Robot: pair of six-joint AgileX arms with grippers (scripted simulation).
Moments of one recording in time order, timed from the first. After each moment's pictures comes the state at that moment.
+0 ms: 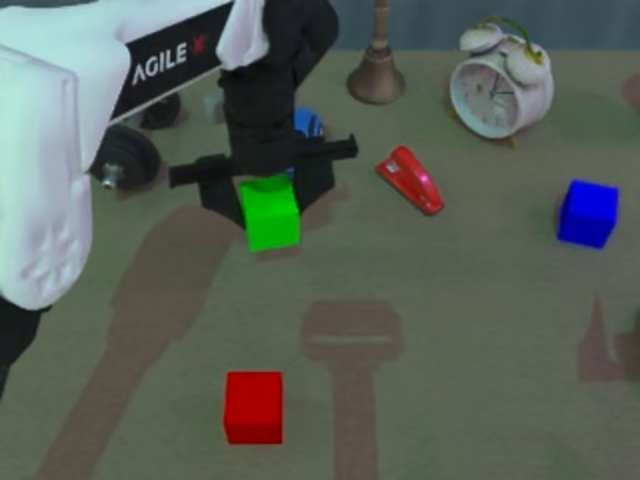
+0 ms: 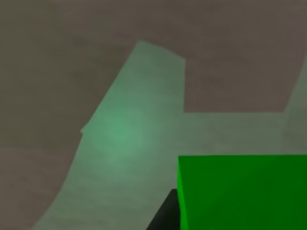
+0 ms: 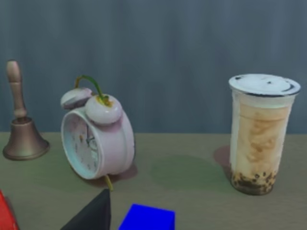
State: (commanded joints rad) left arm -0.50 2.38 2.04 -1.24 0.00 -0.70; right arm 0.01 0.00 0.00 0.00 0.00 0.00
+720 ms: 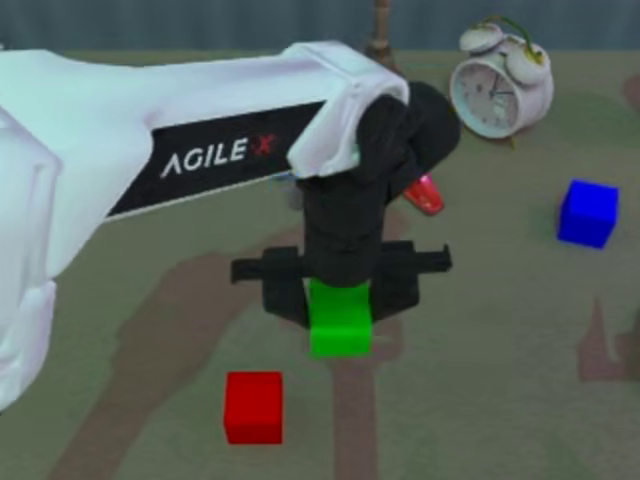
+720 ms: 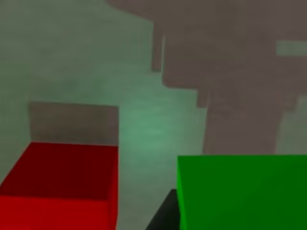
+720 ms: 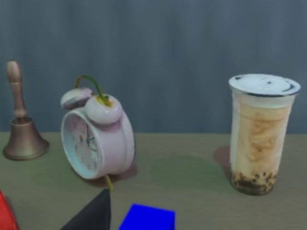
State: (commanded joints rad) left arm -0.81 2.11 1.65 -1.13 0.00 -0.83; right arm 0.01 0.00 0.00 0.00 0.00 0.00
